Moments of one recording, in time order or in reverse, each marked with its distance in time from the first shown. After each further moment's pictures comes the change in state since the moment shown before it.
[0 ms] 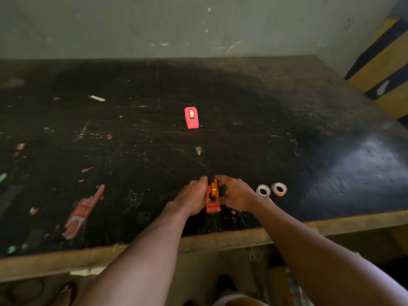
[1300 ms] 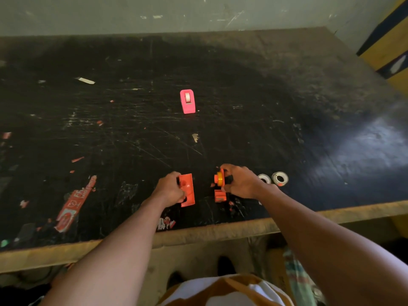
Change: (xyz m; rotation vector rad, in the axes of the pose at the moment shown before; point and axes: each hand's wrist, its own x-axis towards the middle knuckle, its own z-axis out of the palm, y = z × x) left_hand 0.015 -0.053 0.000 -0.322 0.020 -0.385; right_hand 0.010 0.024 -0.015 0.051 -0.111 0.110
